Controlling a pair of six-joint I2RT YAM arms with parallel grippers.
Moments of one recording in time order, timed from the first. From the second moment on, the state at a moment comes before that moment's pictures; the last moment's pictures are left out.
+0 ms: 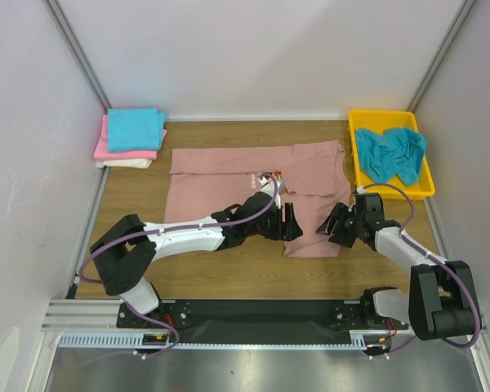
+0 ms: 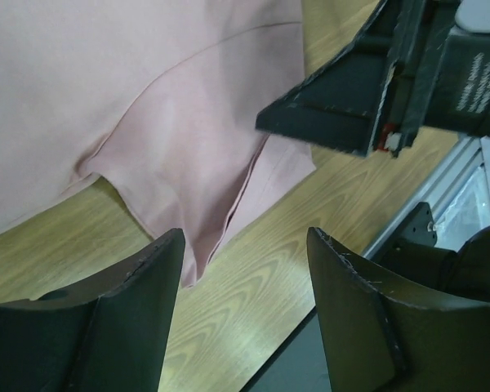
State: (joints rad) left arm -1.00 1.62 0.95 0.08 0.03 -0.76; right arm 0.12 1.21 0.50 -0.23 -0.32 0.63
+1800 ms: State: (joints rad) left arm -1.09 1.84 1.08 -0.14 -0.02 -0.86; right arm 0.15 1.17 0.57 -0.57 -0.19 0.70
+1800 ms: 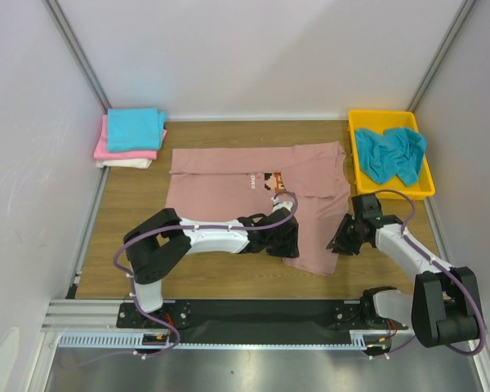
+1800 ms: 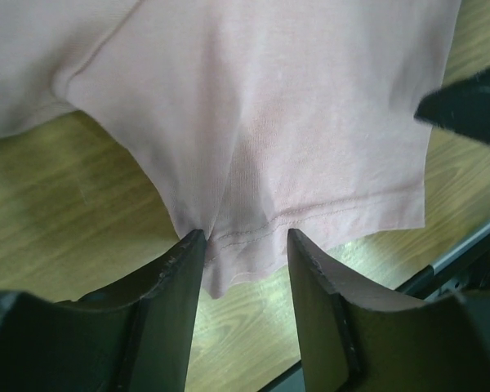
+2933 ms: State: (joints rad) left arm -0.47 1.12 0.77 -0.52 -0.10 -0.86; right arm 0.14 1.08 0.58 -0.69 -0.14 0.69
